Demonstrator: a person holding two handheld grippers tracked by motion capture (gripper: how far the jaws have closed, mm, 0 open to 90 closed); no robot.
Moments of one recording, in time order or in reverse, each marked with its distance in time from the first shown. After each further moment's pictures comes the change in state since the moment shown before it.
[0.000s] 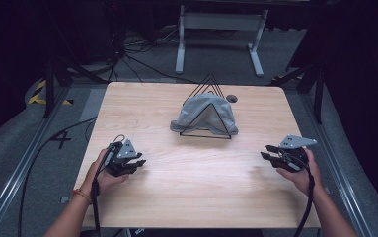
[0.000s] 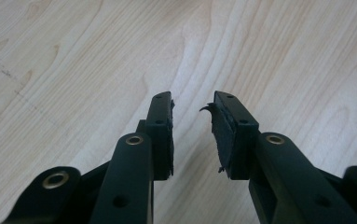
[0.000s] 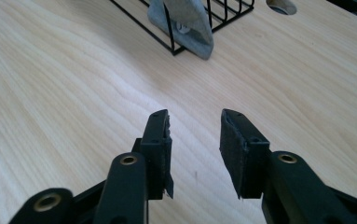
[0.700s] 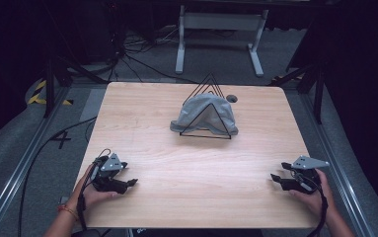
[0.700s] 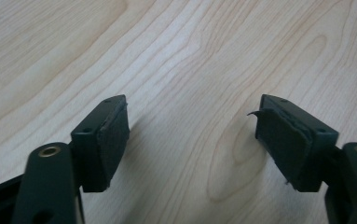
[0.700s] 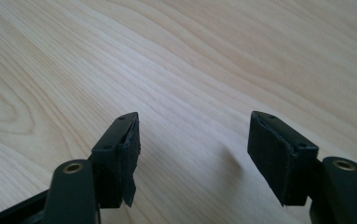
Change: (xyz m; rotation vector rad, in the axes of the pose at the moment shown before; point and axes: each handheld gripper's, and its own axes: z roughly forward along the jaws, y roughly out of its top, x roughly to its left) left arm -0.004 -0.054 -0.010 -0.022 -0.063 -0.136; right arm 0.002 -0.071 -0.012 0.057 -0.022 0.089
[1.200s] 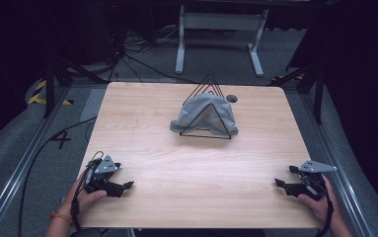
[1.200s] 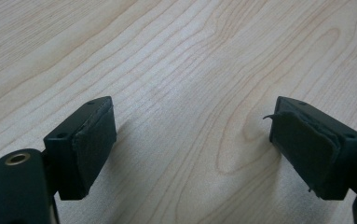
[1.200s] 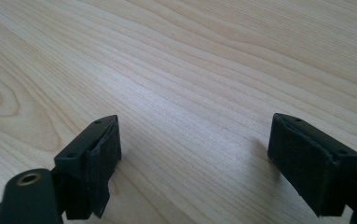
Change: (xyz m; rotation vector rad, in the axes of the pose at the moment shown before) left arm -0.002 -0.010 -0.004 -0.022 0.044 -0.047; right arm -0.008 -0.022 -0.004 -0.021 0.003 0.111
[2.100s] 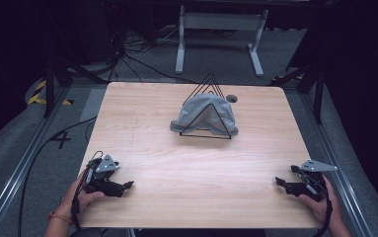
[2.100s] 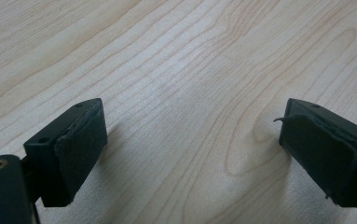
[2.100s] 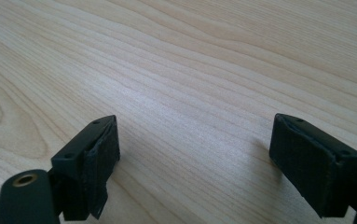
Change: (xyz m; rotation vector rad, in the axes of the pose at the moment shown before) left arm 0.001 0.001 0.002 0.021 0.025 -0.025; right arm -0.001 0.000 0.000 0.002 -0.034 0.027
